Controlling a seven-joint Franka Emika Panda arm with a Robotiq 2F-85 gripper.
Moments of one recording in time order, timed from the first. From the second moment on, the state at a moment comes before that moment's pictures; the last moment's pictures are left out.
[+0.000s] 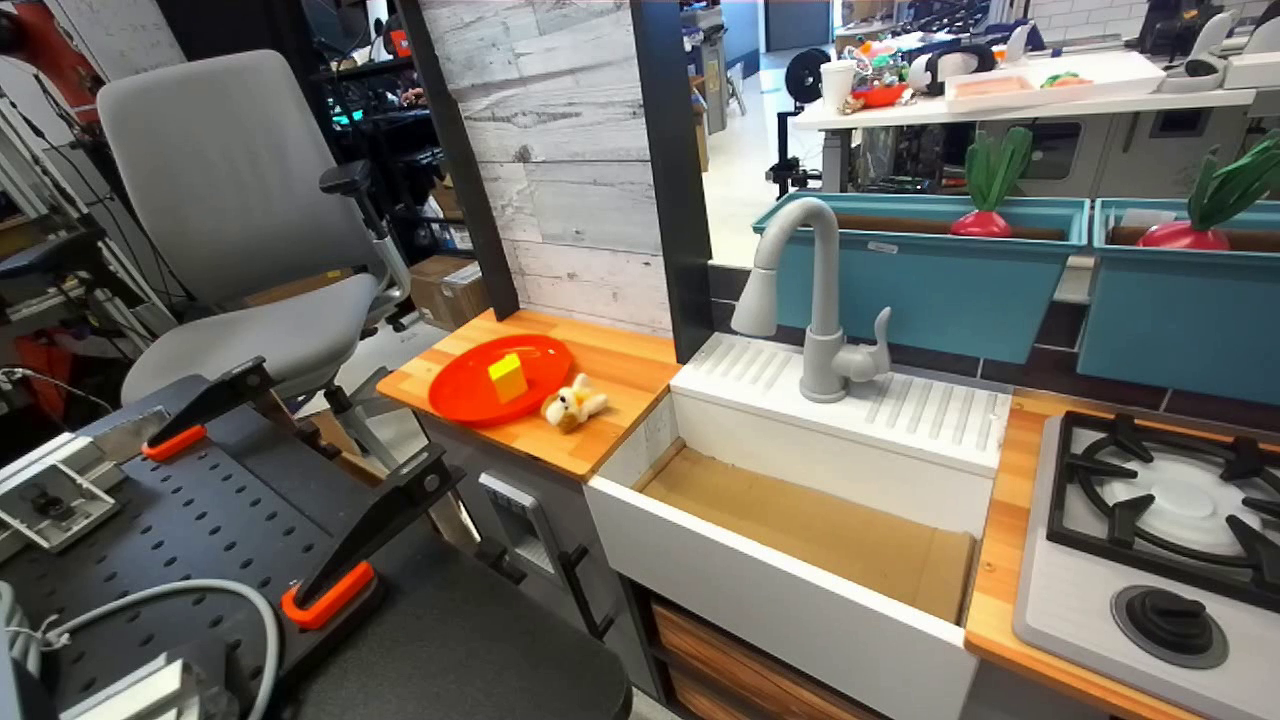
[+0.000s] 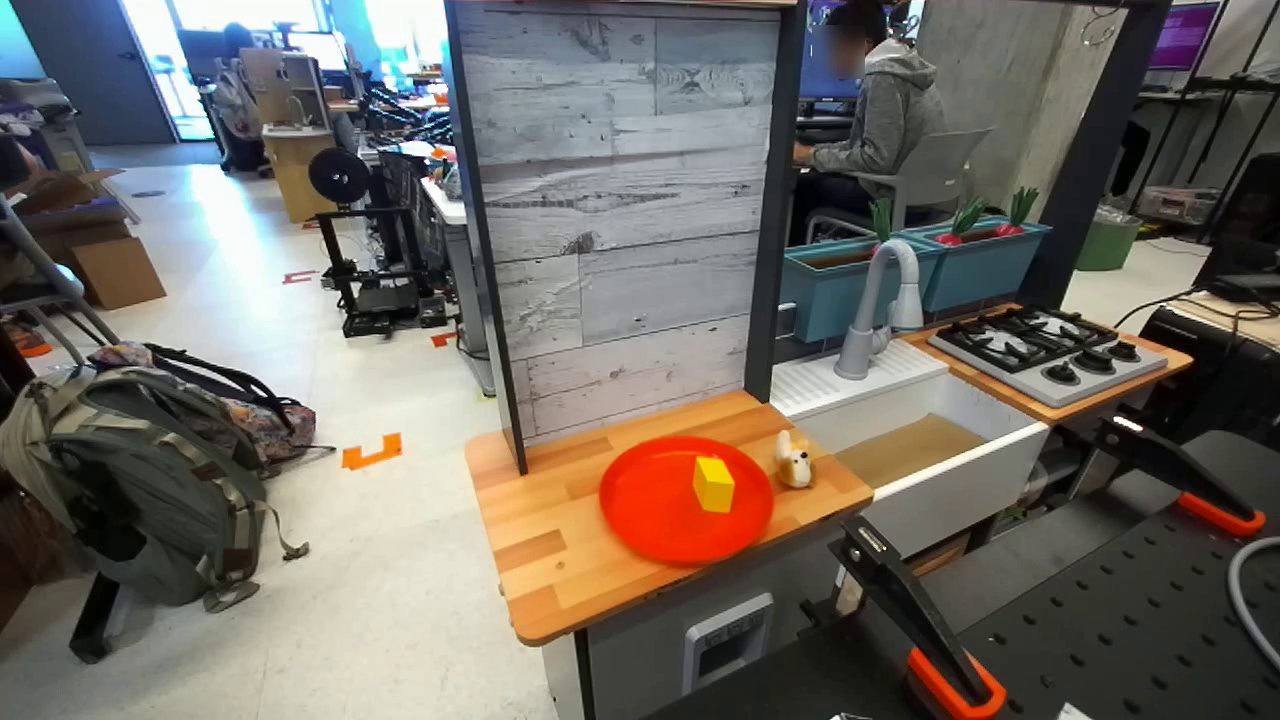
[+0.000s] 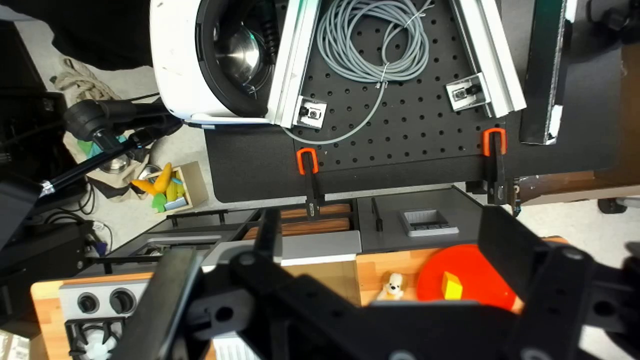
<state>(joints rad) -0.06 -0.82 -0.02 -2.55 -0.12 1.58 0.02</state>
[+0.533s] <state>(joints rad) -0.06 -0.82 -0.02 -2.55 -0.12 1.58 0.02</state>
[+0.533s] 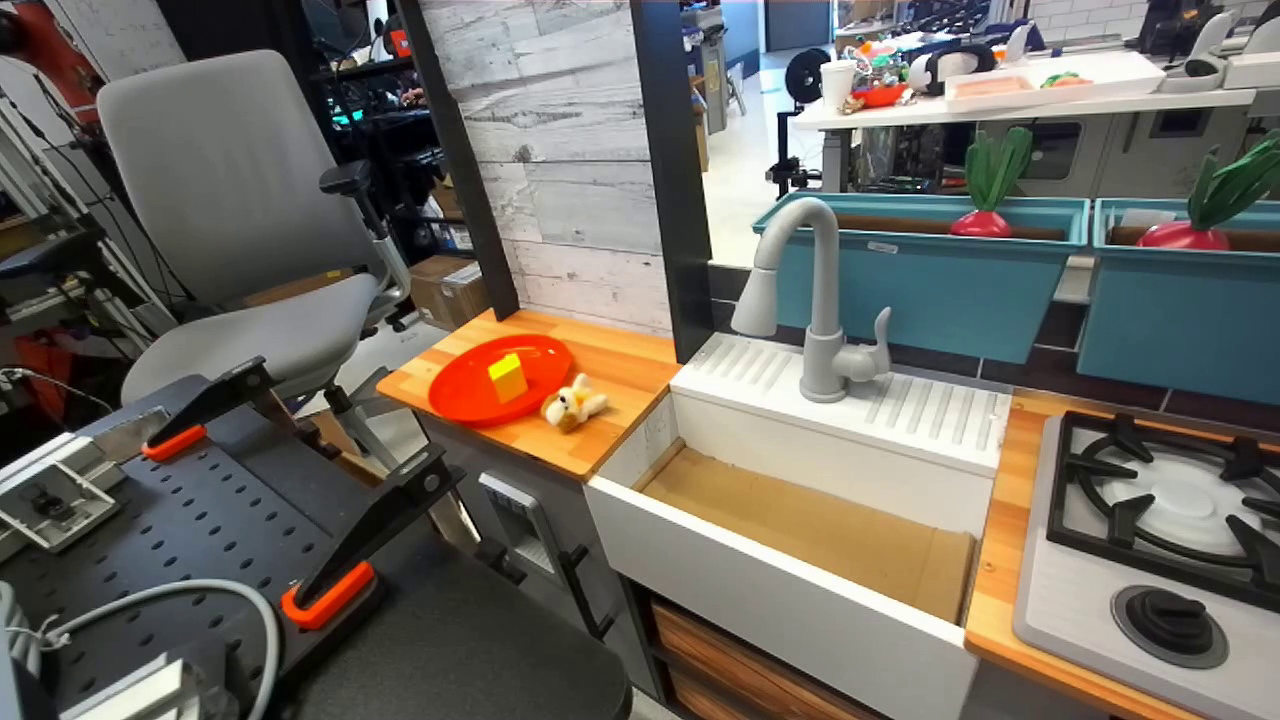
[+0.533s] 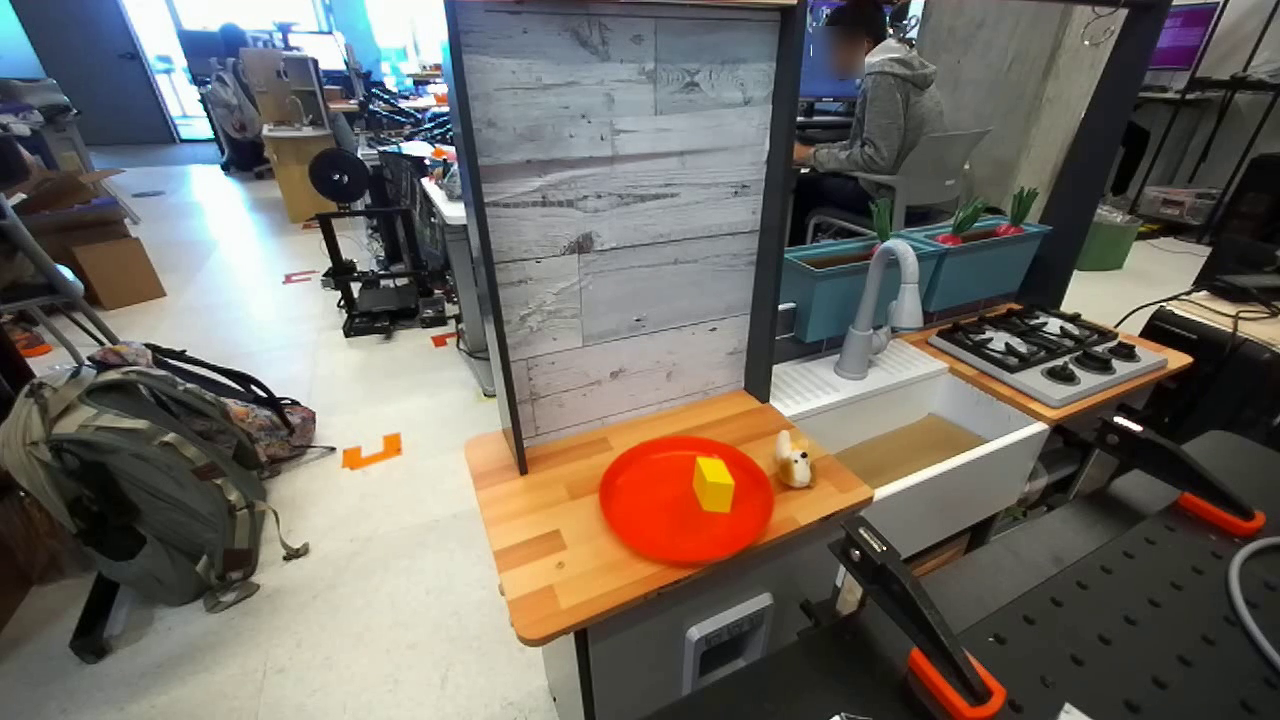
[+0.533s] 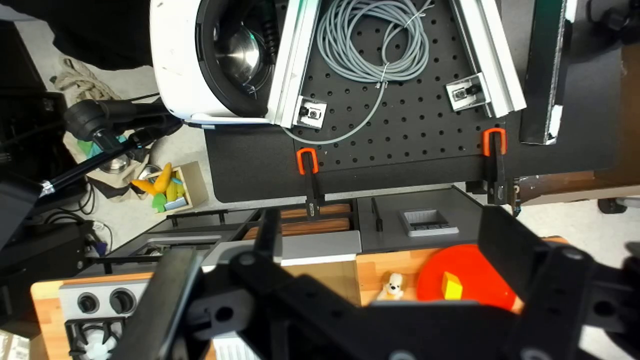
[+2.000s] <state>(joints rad) 0.01 -0.02 0.21 -2.55 -0.13 2.53 0.47</state>
